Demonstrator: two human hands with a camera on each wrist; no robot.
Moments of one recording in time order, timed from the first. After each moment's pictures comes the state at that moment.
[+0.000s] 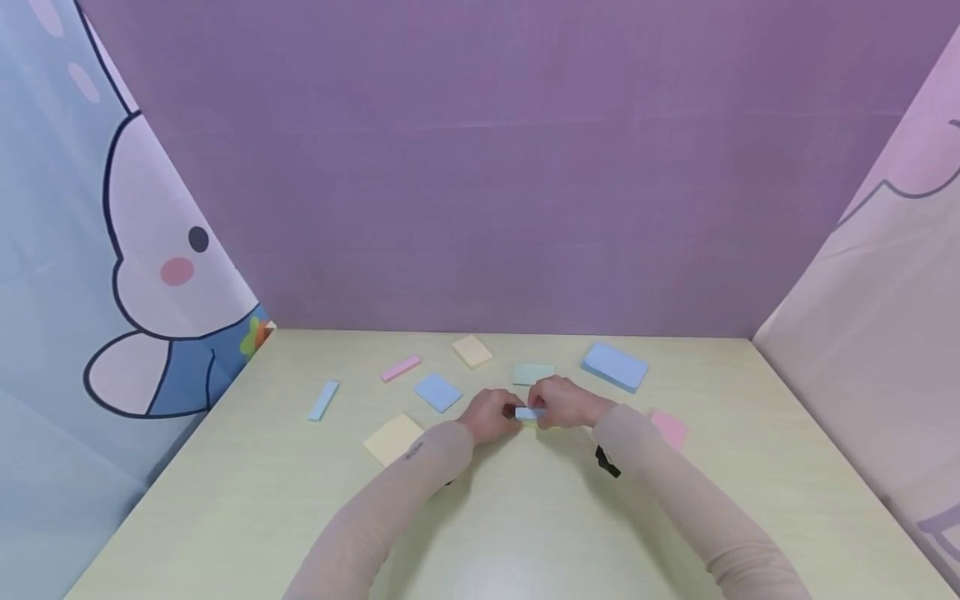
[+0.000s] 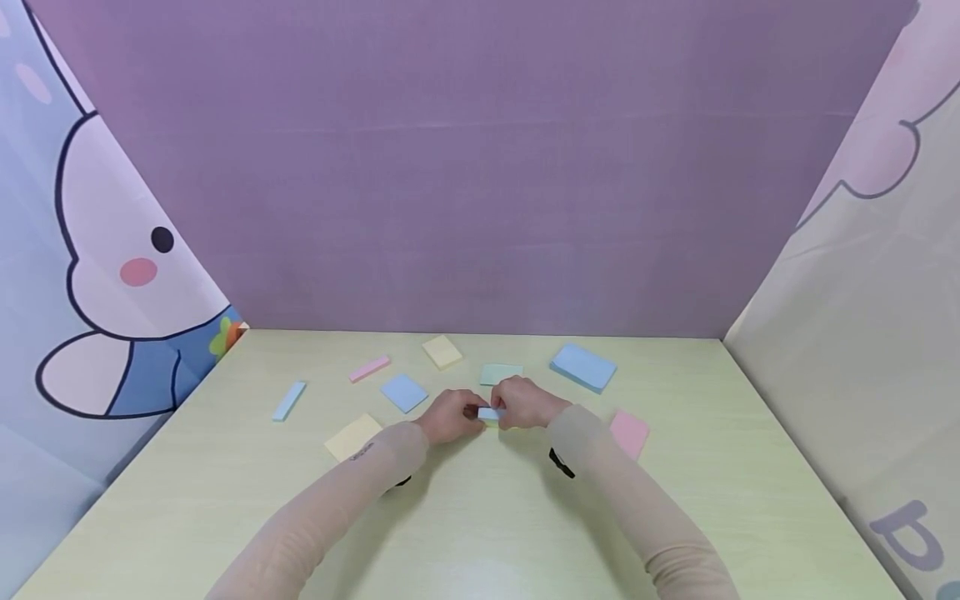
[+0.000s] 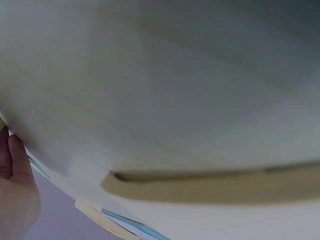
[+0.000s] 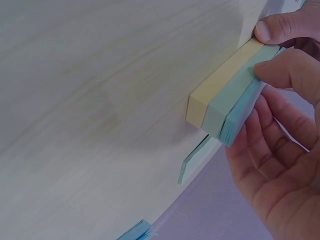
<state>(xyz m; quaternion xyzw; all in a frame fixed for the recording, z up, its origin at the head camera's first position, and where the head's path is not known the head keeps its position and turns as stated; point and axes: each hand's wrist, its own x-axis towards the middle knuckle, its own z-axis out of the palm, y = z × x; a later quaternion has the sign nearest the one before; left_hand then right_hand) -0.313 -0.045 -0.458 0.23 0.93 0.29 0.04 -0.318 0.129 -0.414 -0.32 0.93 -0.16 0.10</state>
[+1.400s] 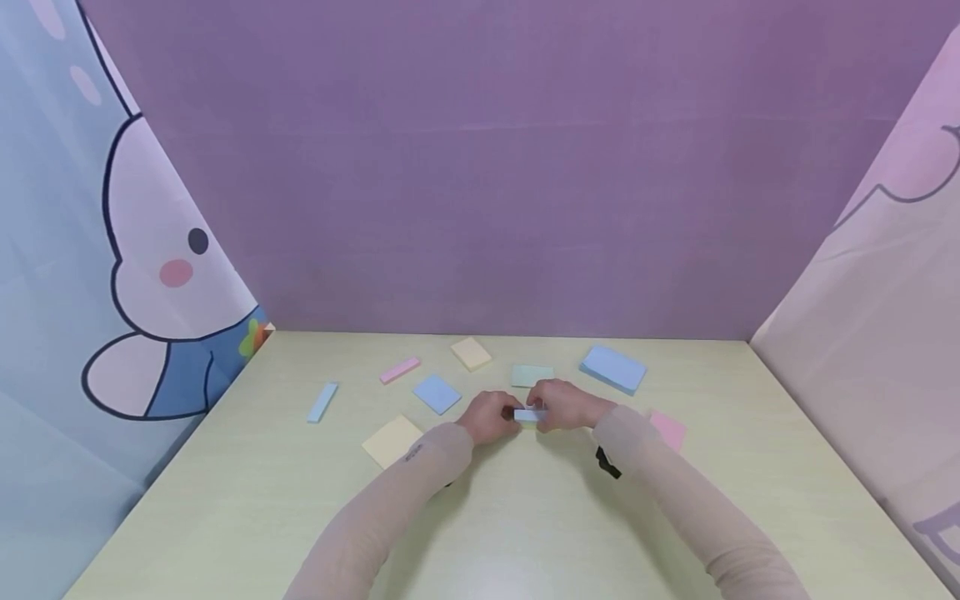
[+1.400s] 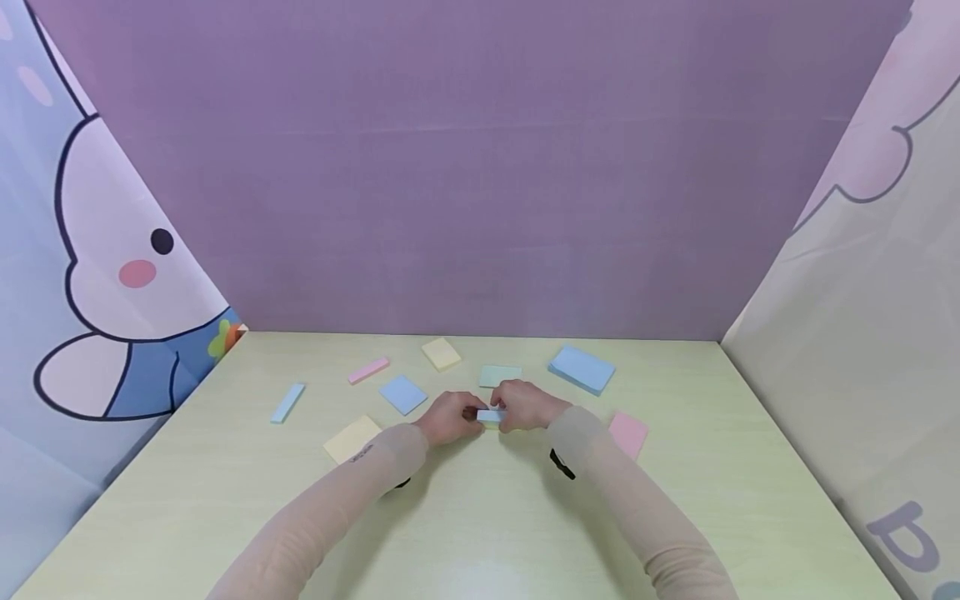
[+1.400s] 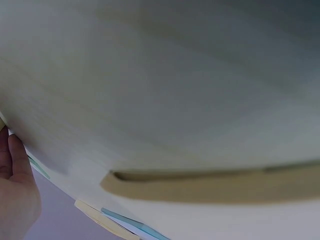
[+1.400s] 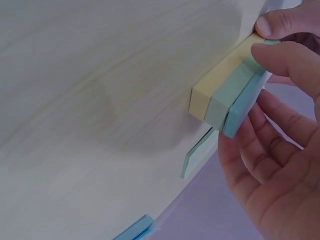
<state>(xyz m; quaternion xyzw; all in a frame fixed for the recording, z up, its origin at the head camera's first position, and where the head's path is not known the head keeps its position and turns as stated) -0.315 -0.045 -0.460 0.24 0.93 0.28 0.03 -0.319 0.132 -0.415 -0.31 0.93 -0.16 0.11</state>
